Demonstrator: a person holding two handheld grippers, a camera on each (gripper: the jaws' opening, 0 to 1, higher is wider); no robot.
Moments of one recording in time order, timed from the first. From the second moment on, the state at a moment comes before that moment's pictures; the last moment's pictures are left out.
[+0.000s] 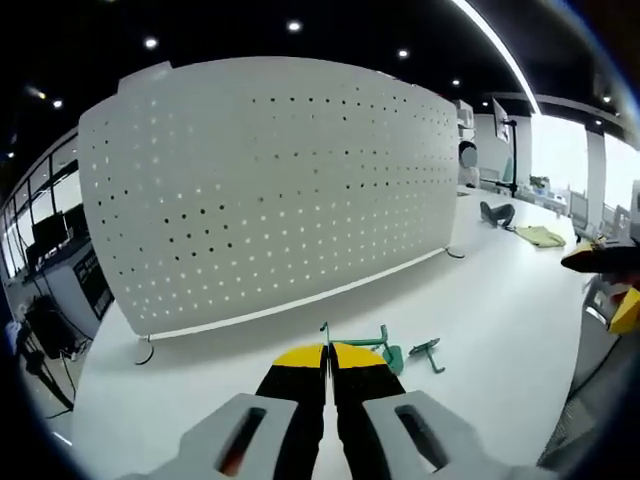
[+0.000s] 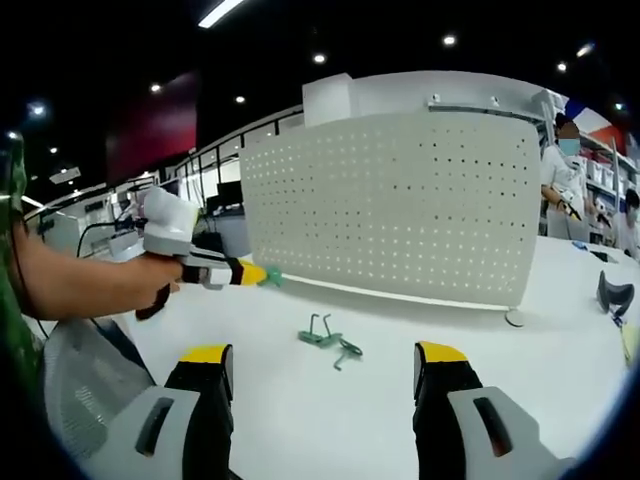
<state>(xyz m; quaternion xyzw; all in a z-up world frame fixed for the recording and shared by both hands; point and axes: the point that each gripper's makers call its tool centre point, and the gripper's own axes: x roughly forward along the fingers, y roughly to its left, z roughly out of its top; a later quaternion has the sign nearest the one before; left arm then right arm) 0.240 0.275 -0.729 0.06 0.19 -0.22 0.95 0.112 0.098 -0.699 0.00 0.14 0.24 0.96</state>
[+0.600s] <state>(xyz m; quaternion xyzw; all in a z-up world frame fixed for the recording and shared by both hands) 0.223 0.279 -0.688 0.04 0.16 -0.22 0.96 0.124 0.104 -0.639 0.00 0.05 0.25 0.97</state>
